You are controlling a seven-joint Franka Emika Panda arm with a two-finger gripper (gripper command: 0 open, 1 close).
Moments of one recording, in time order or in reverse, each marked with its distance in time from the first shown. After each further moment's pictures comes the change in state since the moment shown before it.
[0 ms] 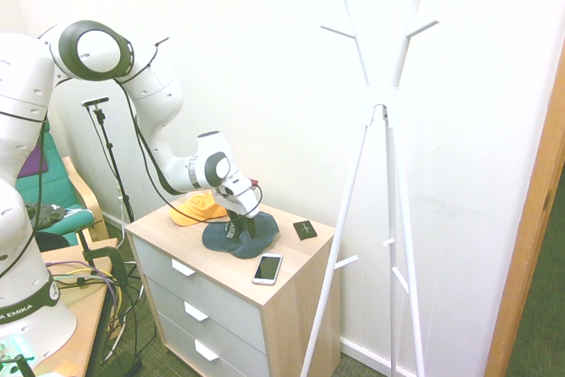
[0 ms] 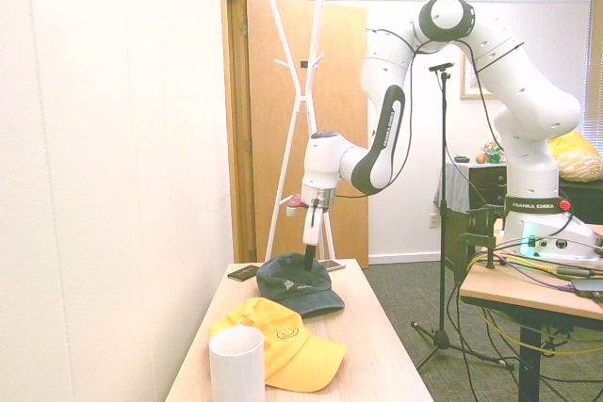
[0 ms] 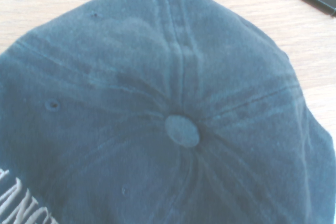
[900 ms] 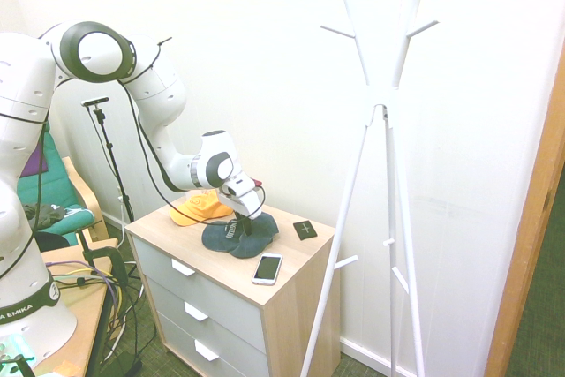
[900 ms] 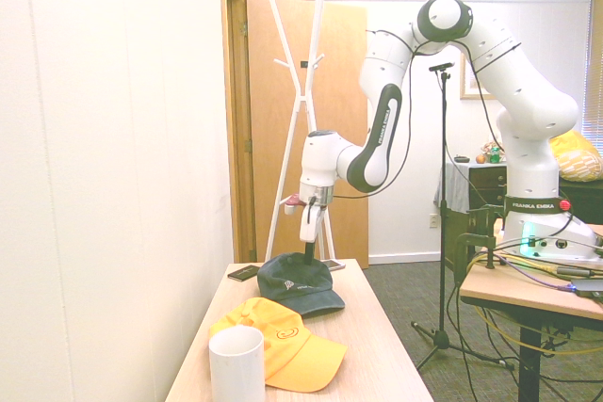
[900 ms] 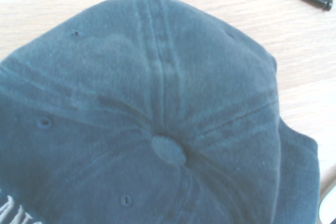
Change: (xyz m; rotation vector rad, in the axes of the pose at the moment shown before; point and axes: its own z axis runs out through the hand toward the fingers) arm 0.010 0.004 0.001 0.001 -0.035 0.051
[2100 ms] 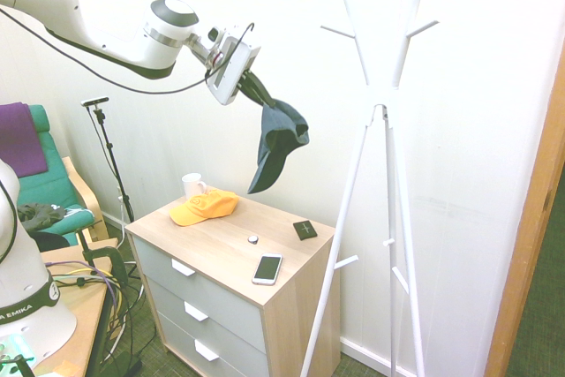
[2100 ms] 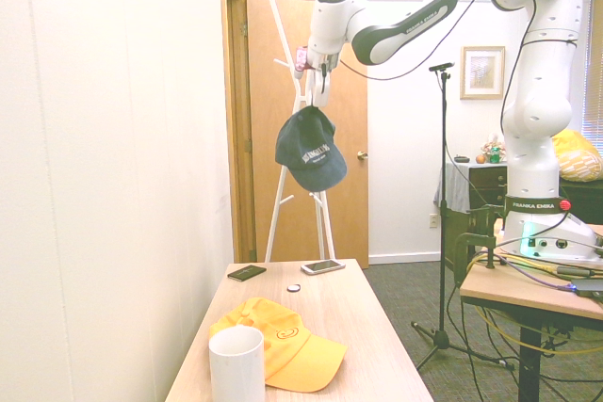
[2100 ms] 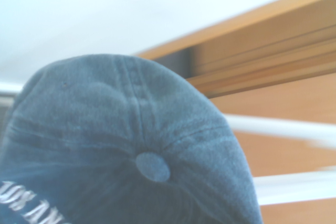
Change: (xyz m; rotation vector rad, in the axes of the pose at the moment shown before) arm 0.120 0.059 -0.403 -0.465 0.648 -0.221
